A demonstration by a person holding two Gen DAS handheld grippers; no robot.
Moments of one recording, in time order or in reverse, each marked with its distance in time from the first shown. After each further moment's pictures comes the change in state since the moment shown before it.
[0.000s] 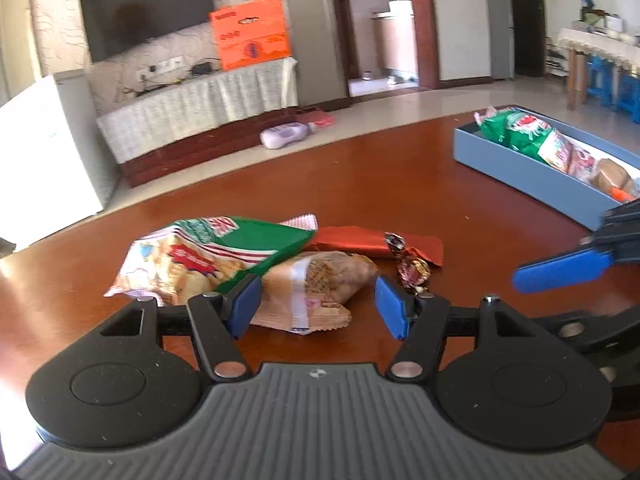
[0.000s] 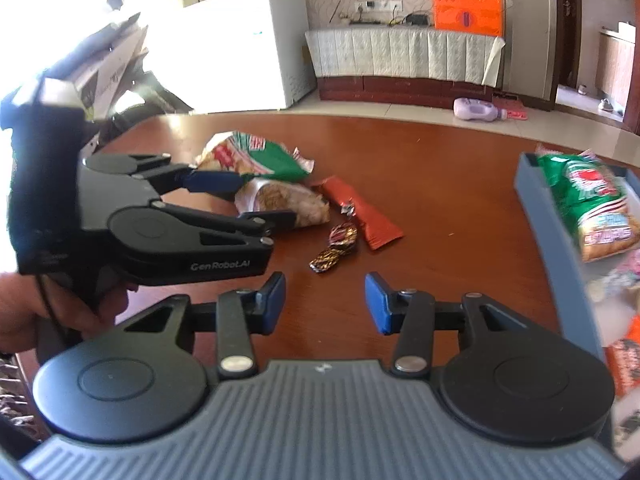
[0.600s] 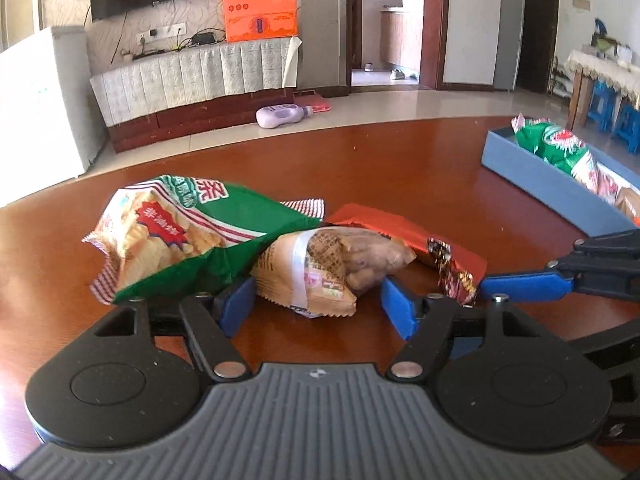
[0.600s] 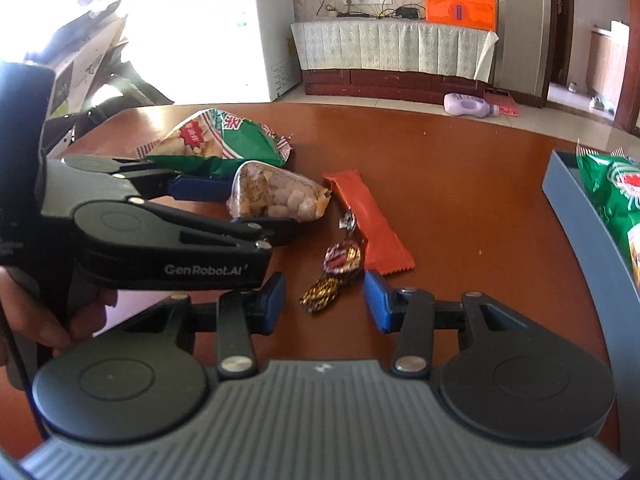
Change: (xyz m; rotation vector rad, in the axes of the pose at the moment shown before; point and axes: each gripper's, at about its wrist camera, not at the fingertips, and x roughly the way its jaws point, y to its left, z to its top) left arm 0.044 0.038 0.000 -0.130 0.045 -0.062; right arm 0.044 0.007 0.007 -0.034 -0.014 -0.058
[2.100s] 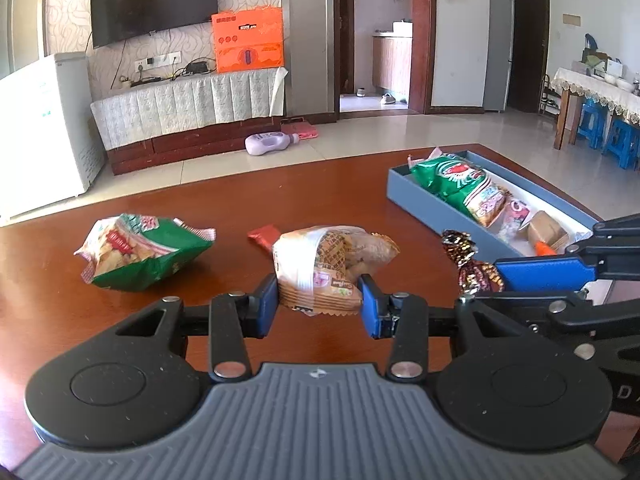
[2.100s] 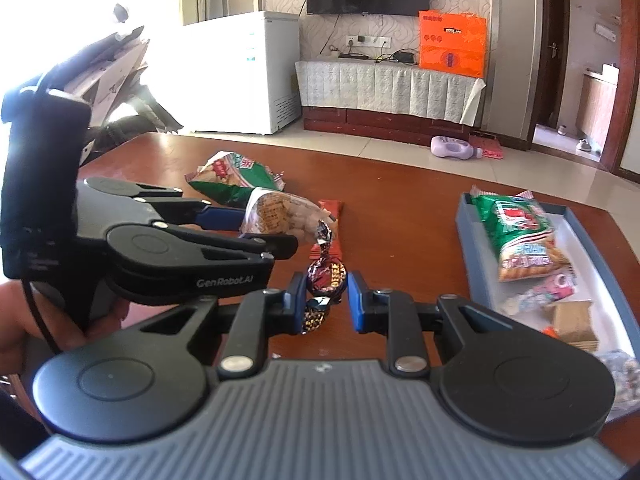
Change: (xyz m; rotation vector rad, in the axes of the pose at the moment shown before) left arm -0.084 -0.117 0.007 0.009 -0.078 0.013; right arm -0.133 -0.034 -0.011 -0.041 -0.102 -0.023
